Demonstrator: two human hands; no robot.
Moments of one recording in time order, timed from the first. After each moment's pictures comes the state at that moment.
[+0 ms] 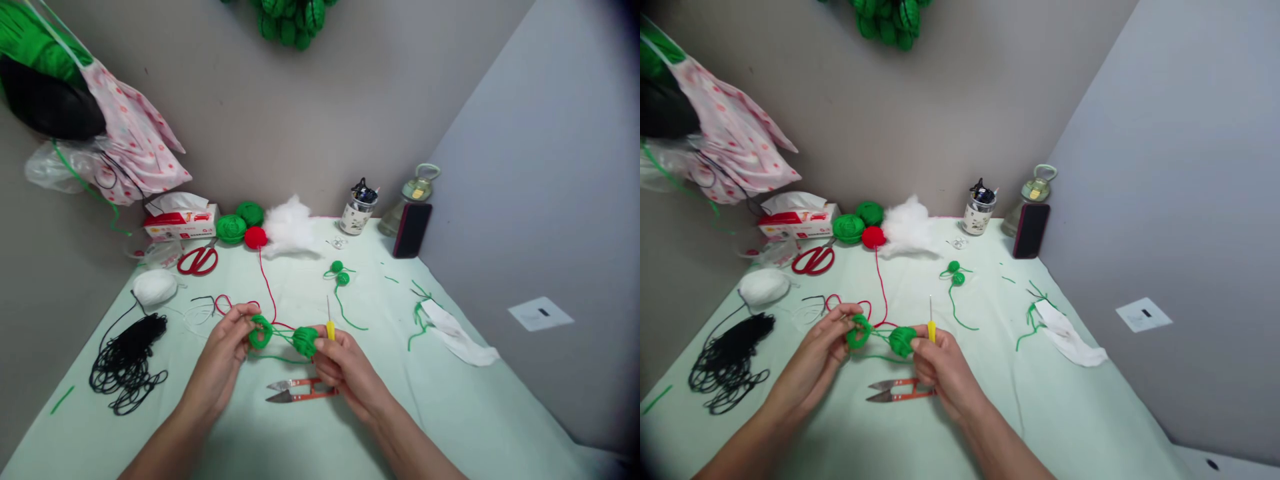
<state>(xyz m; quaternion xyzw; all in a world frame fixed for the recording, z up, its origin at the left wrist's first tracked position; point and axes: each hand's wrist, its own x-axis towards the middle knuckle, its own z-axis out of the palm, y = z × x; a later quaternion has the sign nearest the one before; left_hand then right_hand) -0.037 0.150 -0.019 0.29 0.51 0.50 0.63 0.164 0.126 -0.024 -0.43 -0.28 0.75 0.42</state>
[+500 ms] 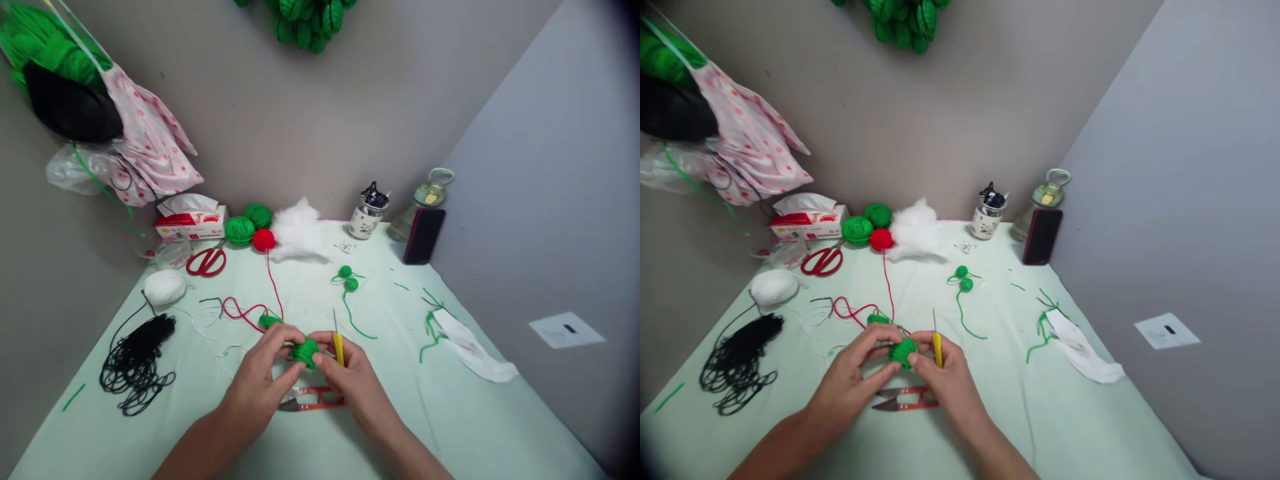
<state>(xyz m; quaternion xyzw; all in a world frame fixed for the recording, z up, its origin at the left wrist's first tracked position) -0.020 0.133 -0.024 0.65 0.46 0.39 0.47 0.160 0.123 -0.032 -0.53 -0.38 0.64 0.41</state>
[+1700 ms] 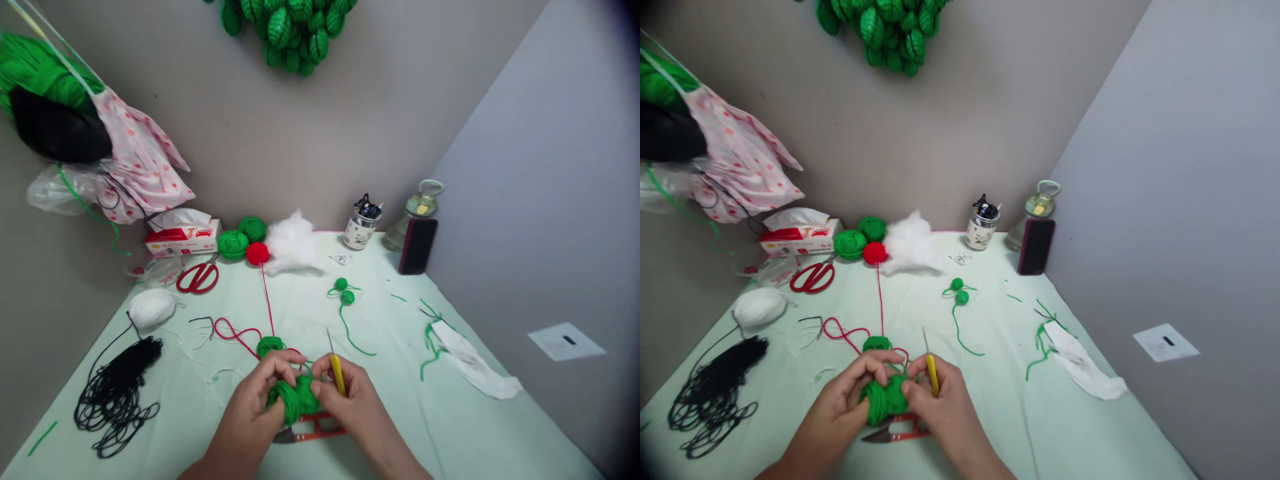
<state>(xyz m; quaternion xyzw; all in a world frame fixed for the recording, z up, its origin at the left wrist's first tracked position) -0.018 0.130 -0.033 0.48 0.46 0.40 0.64 0.162 0.130 -0.017 -0.55 -0.39 0.63 0.38</state>
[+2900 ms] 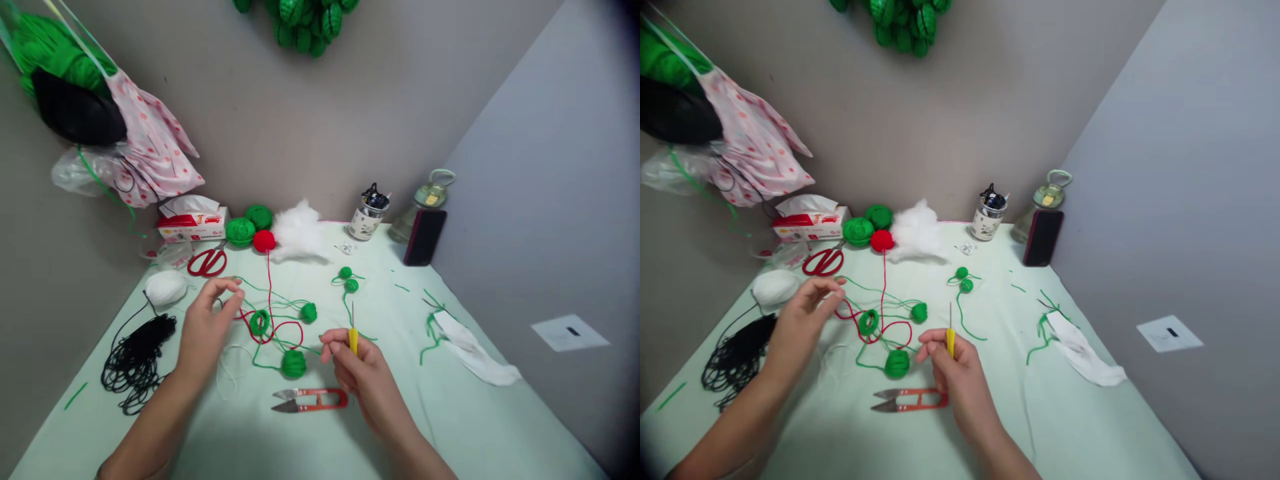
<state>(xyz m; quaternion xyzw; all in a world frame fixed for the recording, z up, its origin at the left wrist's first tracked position) -0.071 0.190 -0.013 0.52 0.59 0.53 0.32 0.170 0.125 -0.015 -0.51 -0.33 0.65 0.46</state>
